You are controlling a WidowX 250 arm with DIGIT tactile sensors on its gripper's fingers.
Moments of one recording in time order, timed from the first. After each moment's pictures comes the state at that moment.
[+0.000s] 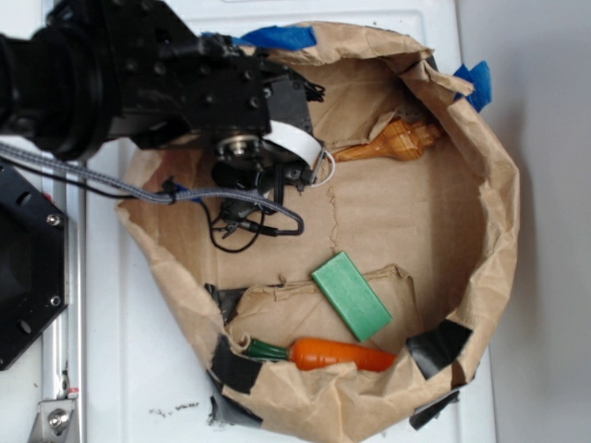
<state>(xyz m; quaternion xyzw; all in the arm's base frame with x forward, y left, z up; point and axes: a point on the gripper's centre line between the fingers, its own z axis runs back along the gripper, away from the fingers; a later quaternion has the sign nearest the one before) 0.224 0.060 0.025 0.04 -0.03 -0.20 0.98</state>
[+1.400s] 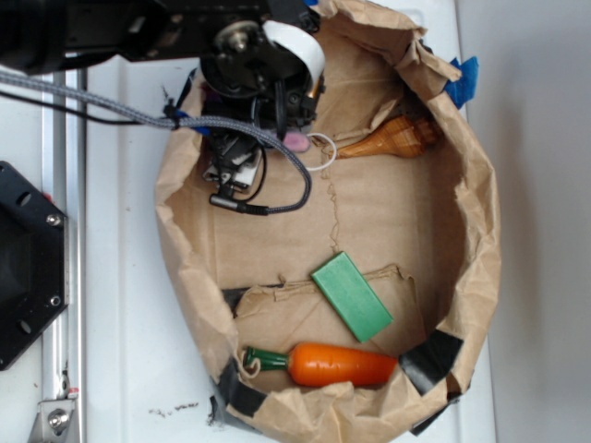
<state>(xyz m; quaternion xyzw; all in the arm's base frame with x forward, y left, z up) 0.230 0.092 0.064 0.03 -0.04 -0.16 0.99</state>
